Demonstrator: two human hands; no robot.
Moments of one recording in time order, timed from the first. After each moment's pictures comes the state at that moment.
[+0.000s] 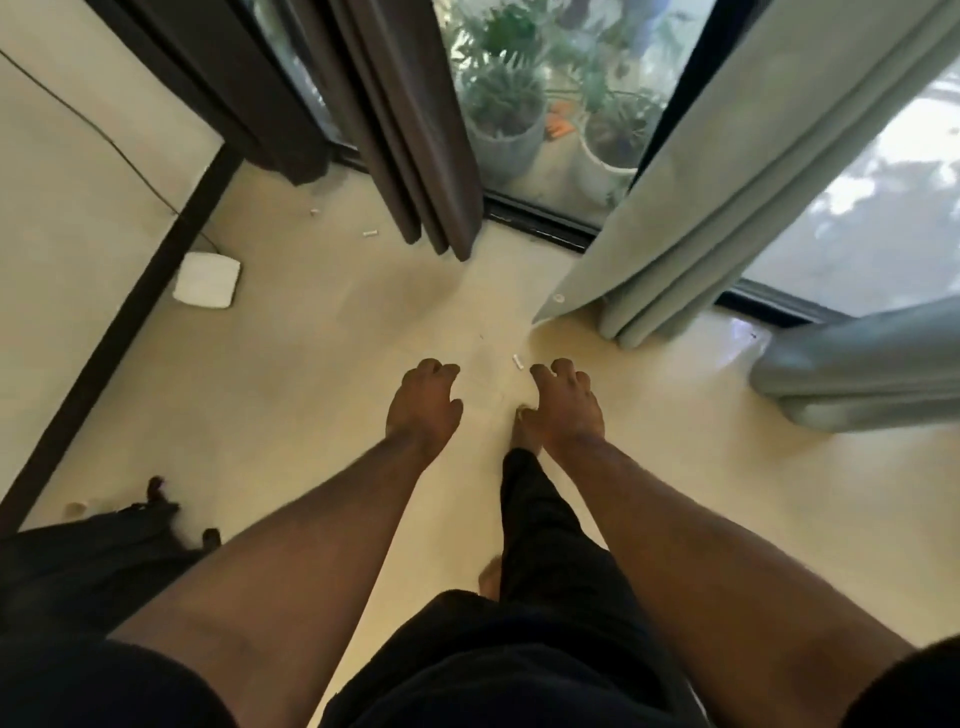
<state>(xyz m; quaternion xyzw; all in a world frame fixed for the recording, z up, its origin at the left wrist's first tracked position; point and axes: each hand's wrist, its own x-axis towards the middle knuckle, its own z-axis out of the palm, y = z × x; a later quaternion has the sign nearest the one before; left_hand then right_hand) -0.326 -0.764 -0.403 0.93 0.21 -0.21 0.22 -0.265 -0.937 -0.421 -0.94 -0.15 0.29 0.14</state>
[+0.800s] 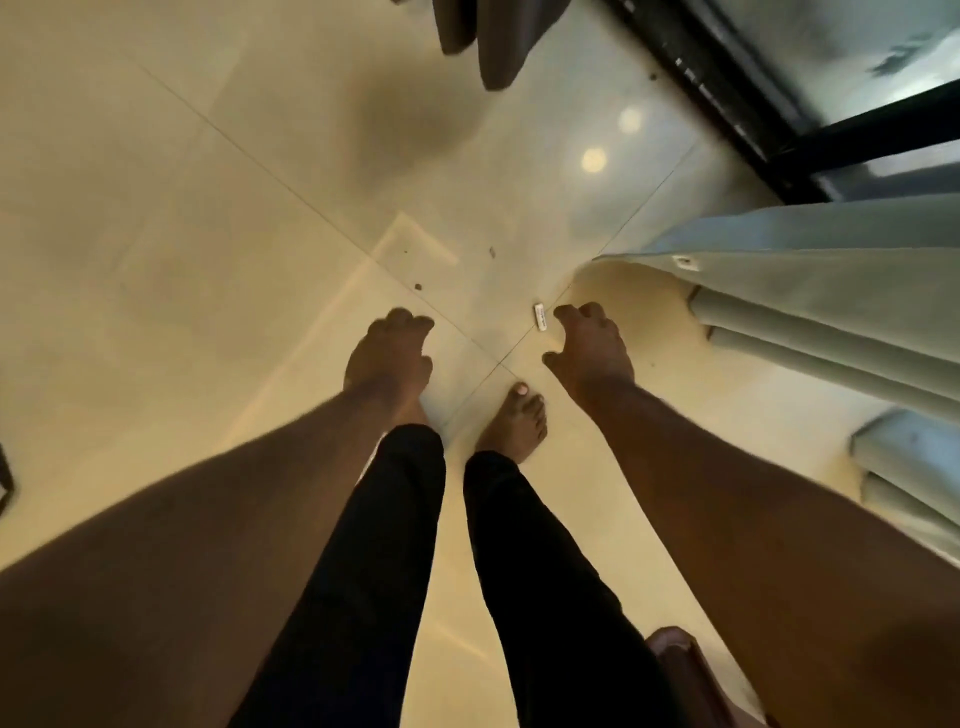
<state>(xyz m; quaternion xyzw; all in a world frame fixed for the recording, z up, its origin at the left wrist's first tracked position) -0.202 -0.639 -0.824 0.83 0.31 -0.38 0.27 -0.066 -0.813 -0.827 -0.87 -0.18 0.46 0.01</state>
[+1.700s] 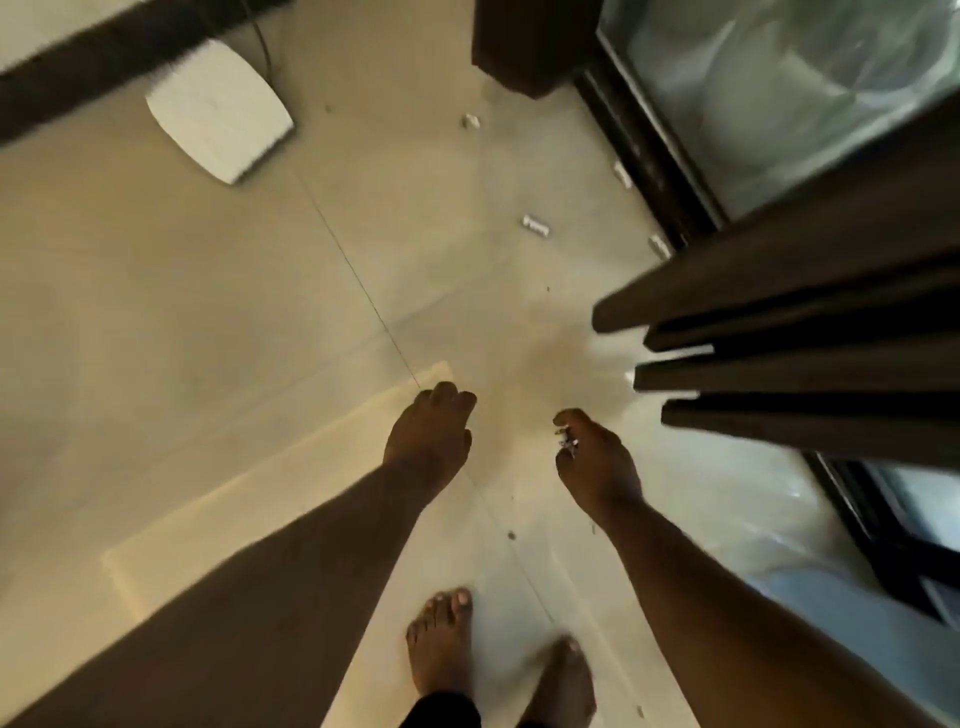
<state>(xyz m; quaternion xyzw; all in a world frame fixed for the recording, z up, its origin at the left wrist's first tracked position) -0.156 -0.383 -0.872 0.85 0.38 -0.24 0.28 -0.011 -0.527 -0.885 -0.86 -0.28 0.40 0.11</state>
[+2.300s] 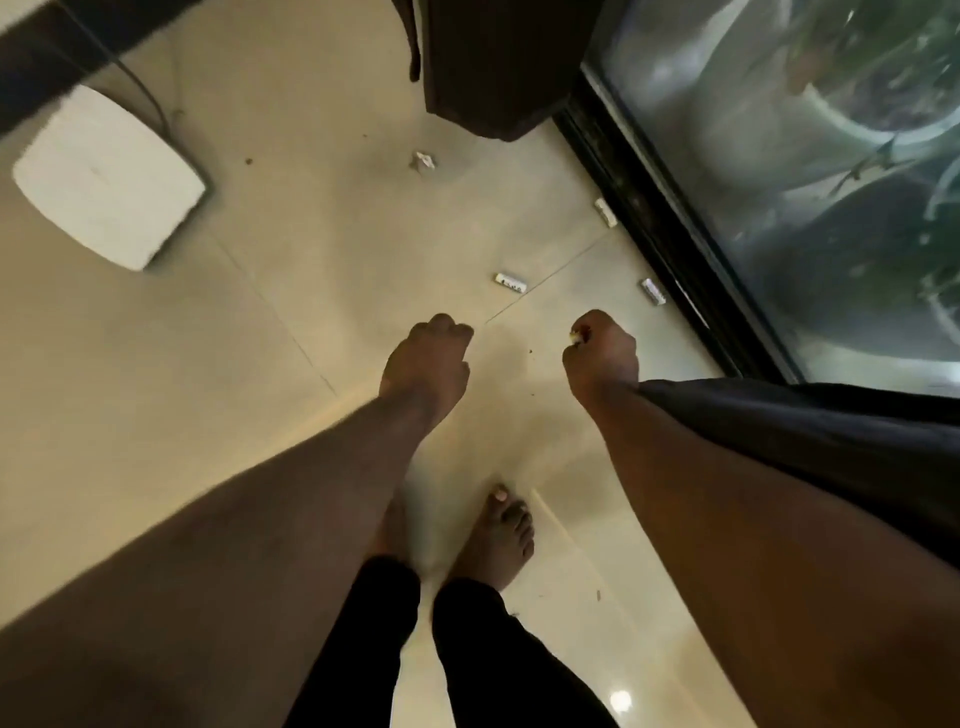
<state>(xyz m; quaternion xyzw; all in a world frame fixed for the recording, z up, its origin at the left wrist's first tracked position) -0.003 -0.214 -0.936 0.87 0.34 -0.24 0.27 0.142 -0.337 -0.941 -0.93 -0.10 0.32 0.13</state>
